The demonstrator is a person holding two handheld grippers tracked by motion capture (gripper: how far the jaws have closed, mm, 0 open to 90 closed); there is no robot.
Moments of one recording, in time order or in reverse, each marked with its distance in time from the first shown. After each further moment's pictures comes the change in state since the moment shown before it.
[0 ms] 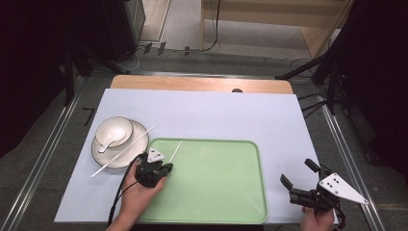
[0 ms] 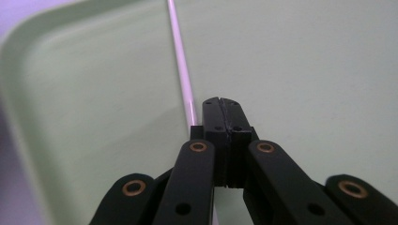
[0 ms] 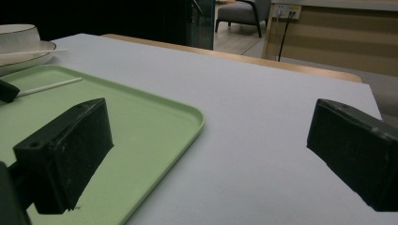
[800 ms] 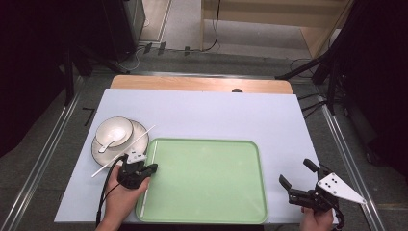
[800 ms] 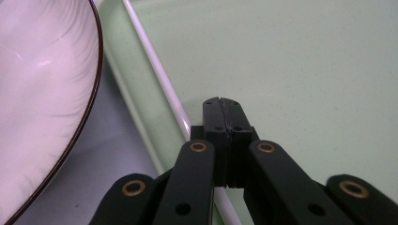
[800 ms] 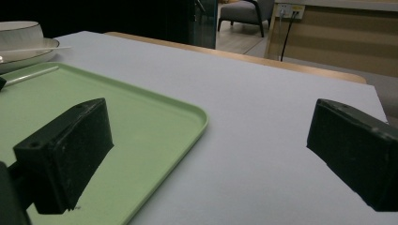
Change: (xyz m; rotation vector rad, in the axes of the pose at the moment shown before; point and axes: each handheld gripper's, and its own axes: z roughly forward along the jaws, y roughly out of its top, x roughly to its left) left arm 0.027 -0.016 -0.017 -0.019 0.008 -0.052; right arm 0.002 0.000 0.002 0.005 0.010 -0.012
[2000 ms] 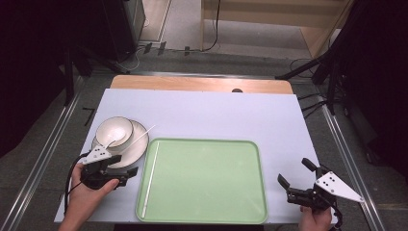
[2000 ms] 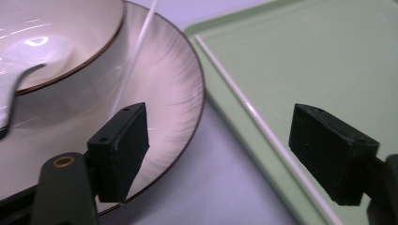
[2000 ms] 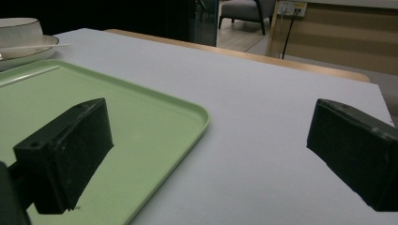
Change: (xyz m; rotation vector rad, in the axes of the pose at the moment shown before) left arm 0.060 -0.007 -0.070 -0.093 -0.040 0.047; right arm 0.001 0.000 0.004 0.011 0.002 0.002
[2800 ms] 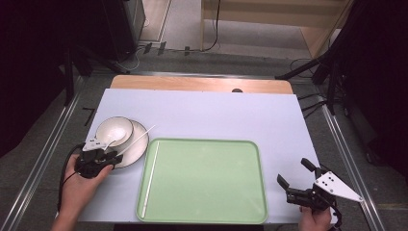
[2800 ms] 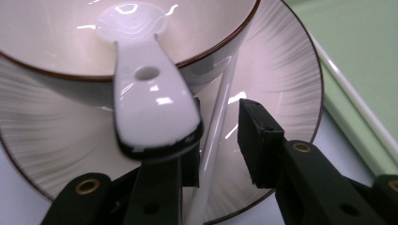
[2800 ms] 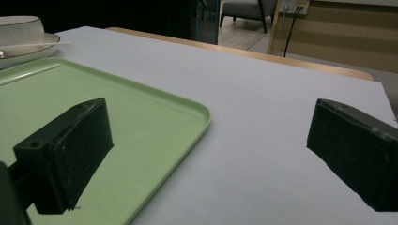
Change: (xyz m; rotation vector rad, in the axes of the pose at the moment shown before) left arm 0.039 0.005 0.021 0.106 0.119 -0.045; right arm 0.000 -0.001 0.001 0.008 0.004 0.002
